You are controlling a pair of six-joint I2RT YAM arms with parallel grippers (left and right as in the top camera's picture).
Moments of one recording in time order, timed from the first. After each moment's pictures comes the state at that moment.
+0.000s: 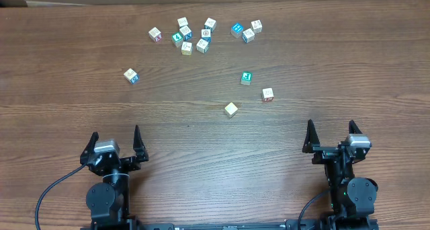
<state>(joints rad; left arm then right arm) 0.11 0.02 0.01 -0.08 -0.03 -0.07 0.05 0.01 0.02 -0.02 0.05 0.07</state>
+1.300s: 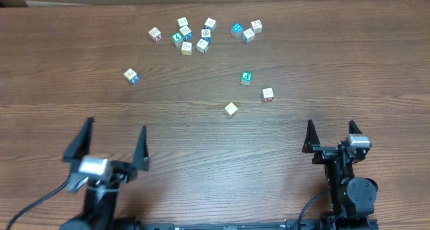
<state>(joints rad) 0.11 0.07 0.41 -0.04 0.28 -0.07 0.05 0.01 0.02 -0.02 0.05 0.07</state>
